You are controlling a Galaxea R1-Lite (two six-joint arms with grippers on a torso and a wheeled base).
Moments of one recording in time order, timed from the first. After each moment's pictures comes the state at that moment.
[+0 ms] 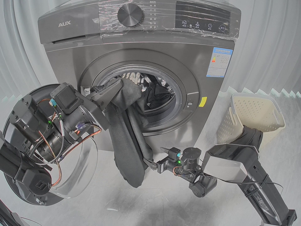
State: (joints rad) left arm -0.50 1.71 -0.54 -1.54 -0.25 -0.15; right arm 0.58 2.79 -1.21 -1.49 0.21 0.11
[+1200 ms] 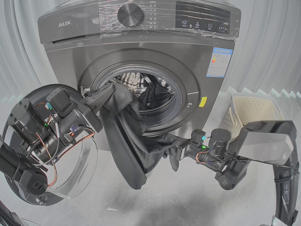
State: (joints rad) left arm -0.45 1.70 -0.50 -1.54 -0.26 -0.17; right arm 0.53 2.40 -0.82 -1.54 0.20 0.11
